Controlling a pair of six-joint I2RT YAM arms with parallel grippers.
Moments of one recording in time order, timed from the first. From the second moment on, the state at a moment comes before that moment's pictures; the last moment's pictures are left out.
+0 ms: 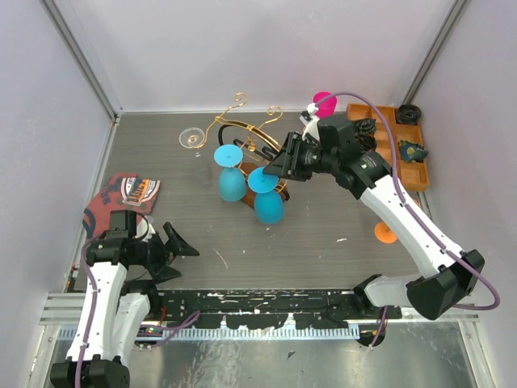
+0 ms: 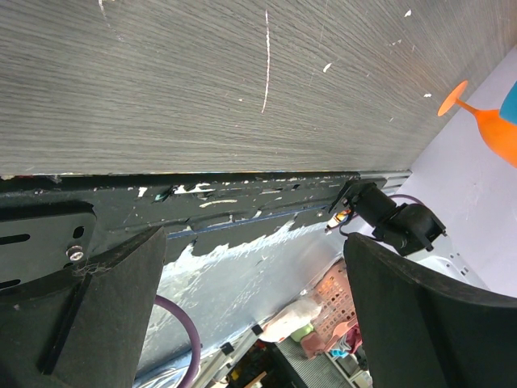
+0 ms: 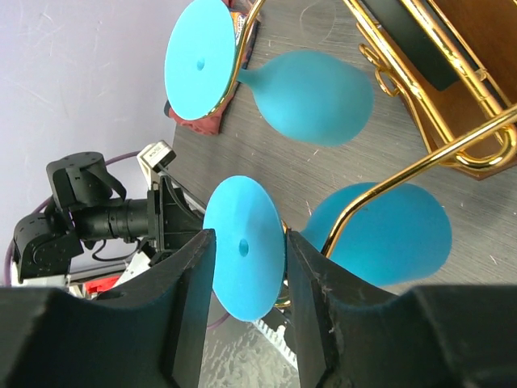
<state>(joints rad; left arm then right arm) 0.06 0.66 0.56 -1.16 0.61 -0.64 0.53 1.30 1.38 -0.62 -0.42 0.72</state>
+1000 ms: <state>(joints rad) 0.06 0.67 0.57 -1.17 0.61 -0.63 0.45 1.29 1.40 -0.65 -0.42 0.74</state>
